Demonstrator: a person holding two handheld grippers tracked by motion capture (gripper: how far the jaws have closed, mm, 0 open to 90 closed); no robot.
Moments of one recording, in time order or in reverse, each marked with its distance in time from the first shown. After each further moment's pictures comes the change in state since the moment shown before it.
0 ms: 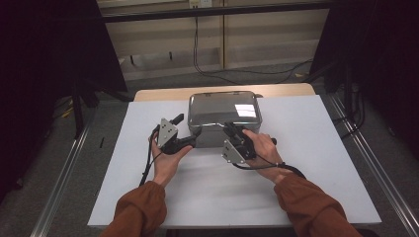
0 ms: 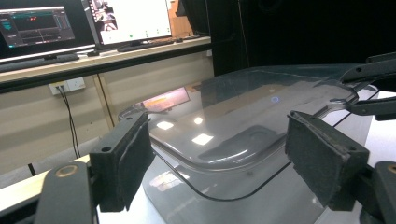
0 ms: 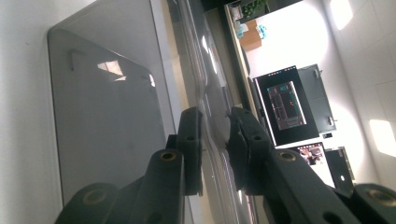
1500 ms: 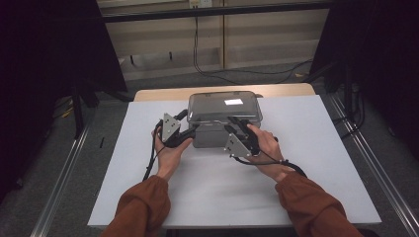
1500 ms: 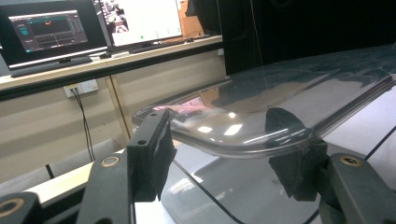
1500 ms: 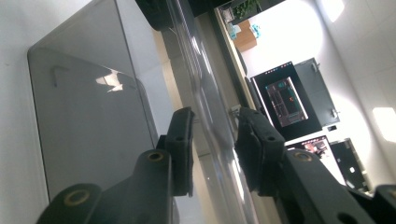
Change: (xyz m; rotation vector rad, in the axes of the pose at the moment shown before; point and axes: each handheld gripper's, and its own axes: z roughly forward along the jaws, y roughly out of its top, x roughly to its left) left arm 0.010 -0.004 0.020 0.003 0.045 0.029; right arm -0.014 -0.007 -0.001 -0.031 -0.010 0.135
